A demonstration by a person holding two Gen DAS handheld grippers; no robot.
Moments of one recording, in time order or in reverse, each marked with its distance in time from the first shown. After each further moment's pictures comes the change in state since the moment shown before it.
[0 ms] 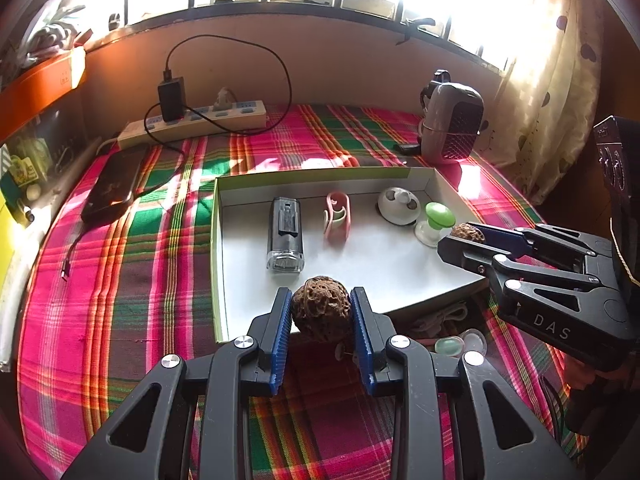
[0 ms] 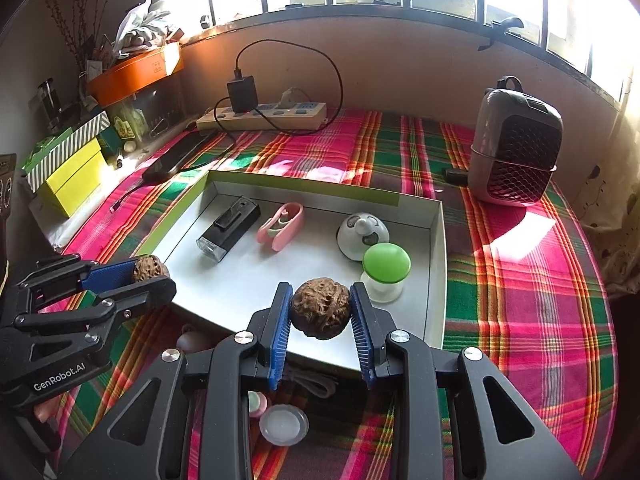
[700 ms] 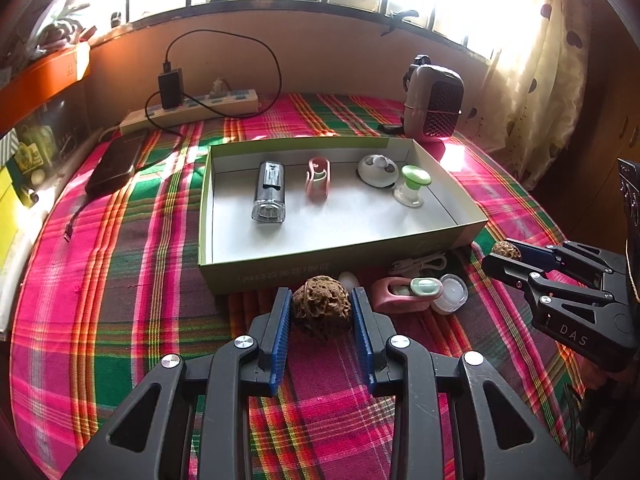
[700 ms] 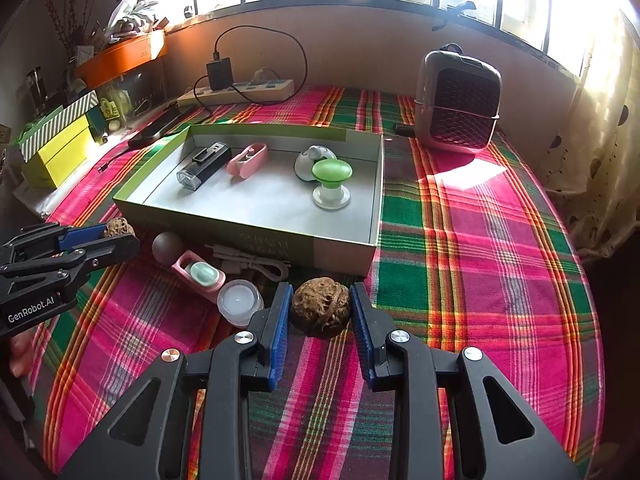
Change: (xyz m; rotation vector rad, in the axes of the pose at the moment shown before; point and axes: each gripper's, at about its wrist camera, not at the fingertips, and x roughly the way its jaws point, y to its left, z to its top) left arm -0.020 -0.015 -0.036 0.017 -0.003 -0.011; right arm -0.041 -0.016 -0.063 0.021 0.008 -0.099
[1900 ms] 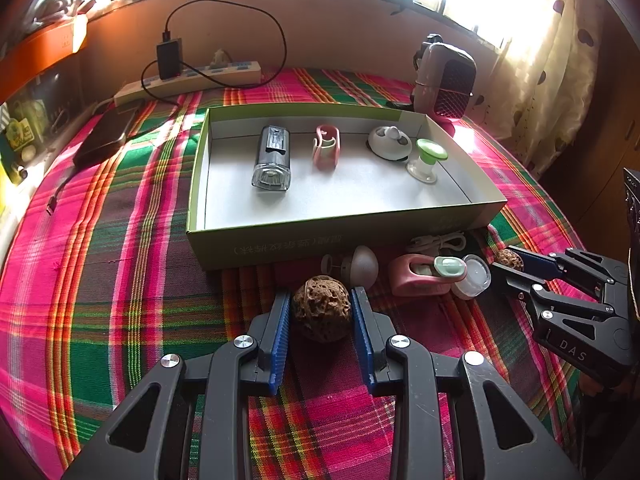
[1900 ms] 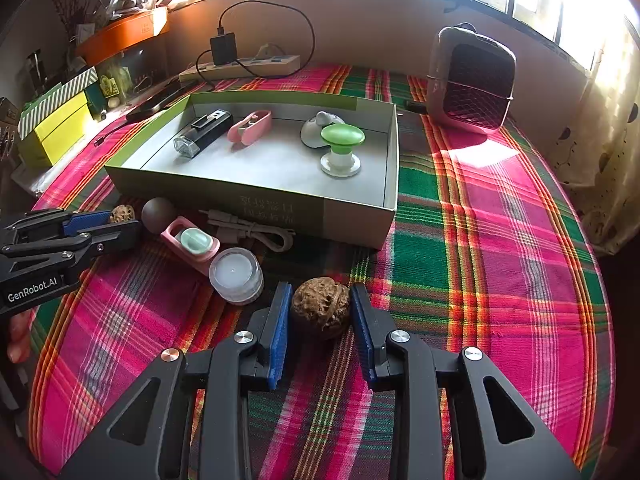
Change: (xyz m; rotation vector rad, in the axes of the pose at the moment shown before) left arm 0.024 0.009 -0.009 -0.034 0.072 -0.016; right arm 0.022 0.005 -0.016 -0.025 0.062 0.000
